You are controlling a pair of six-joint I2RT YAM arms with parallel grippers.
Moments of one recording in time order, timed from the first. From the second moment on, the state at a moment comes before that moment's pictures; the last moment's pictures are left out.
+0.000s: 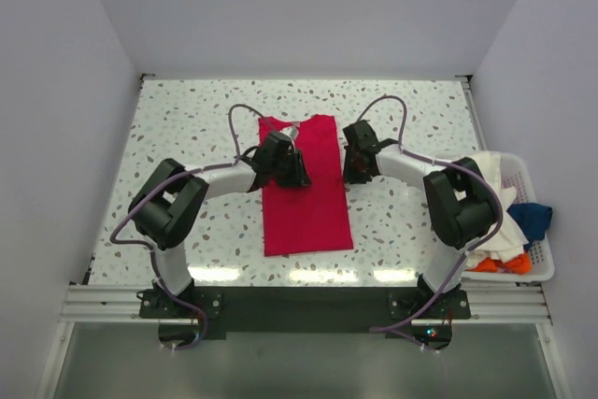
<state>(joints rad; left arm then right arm) -0.62 1.85 1.04 0.01 0.16 -0.69 0.46 1.80 1.12 -0.41 0.11 0.56</state>
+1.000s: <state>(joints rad) -0.54 0.99 0.29 -0.20 0.29 -0.92 0.44 1.18 0.50 -0.47 -0.33 0.64</state>
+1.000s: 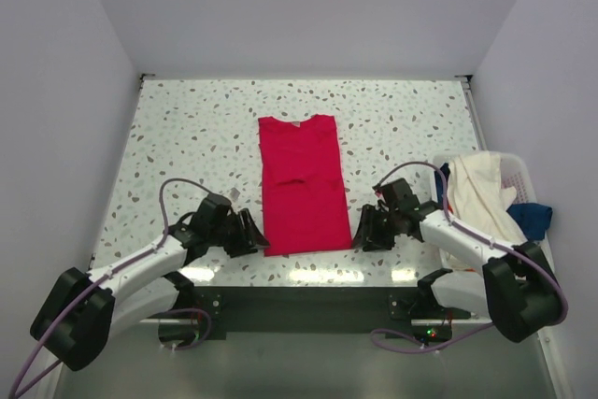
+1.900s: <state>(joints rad) -0.60 1.01 0.24 -0.11 0.34 -0.99 0.44 1.24 0.44 -0.31 -0.42 0.74</state>
